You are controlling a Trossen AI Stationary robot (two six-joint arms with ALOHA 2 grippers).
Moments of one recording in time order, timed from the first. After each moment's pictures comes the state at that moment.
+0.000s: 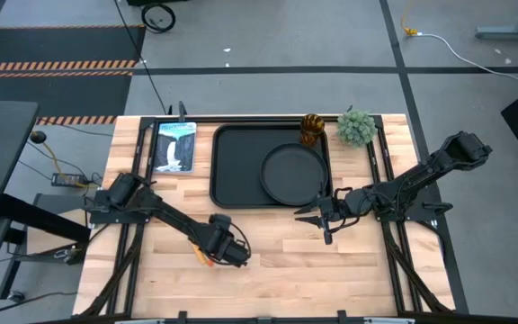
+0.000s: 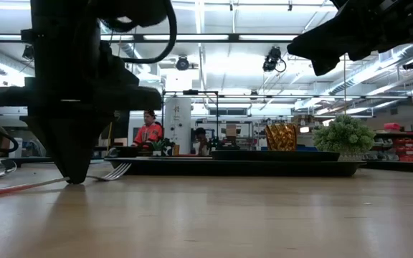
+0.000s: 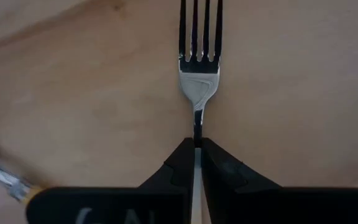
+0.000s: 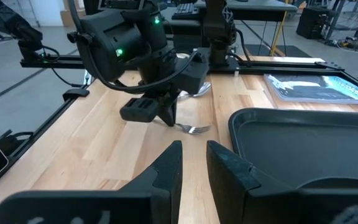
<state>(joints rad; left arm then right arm) -0.48 1.98 1.29 -0.91 -0.19 -1.69 0.36 1.18 0.37 0.59 0.28 0.05</state>
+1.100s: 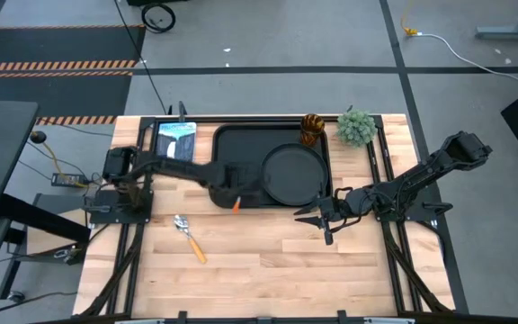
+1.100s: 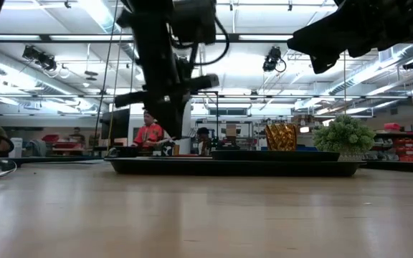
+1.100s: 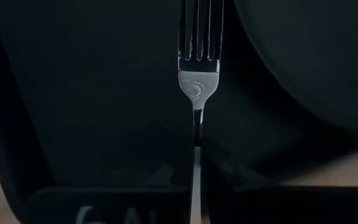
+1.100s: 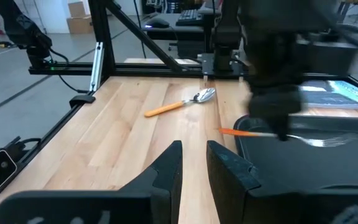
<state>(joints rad) 0.00 1.84 1.29 -0.71 -0.33 -1.20 0.36 1.18 0.37 0.62 0.27 0.05</state>
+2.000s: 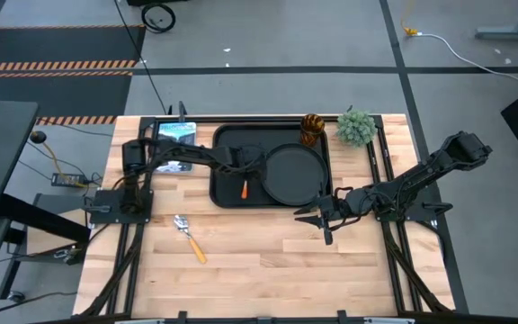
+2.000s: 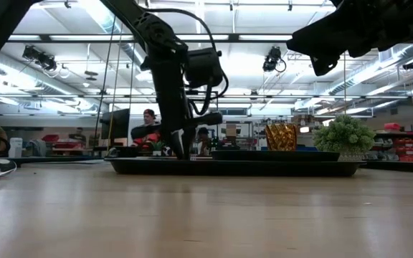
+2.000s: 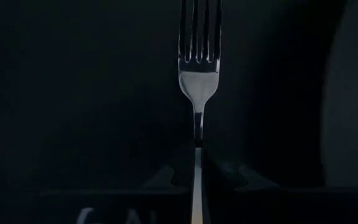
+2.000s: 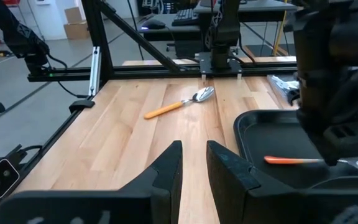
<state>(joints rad) 0.21 1.98 1.29 -0.54 -0.24 -1.23 0.36 1.18 0.37 0.62 0.28 0.10</state>
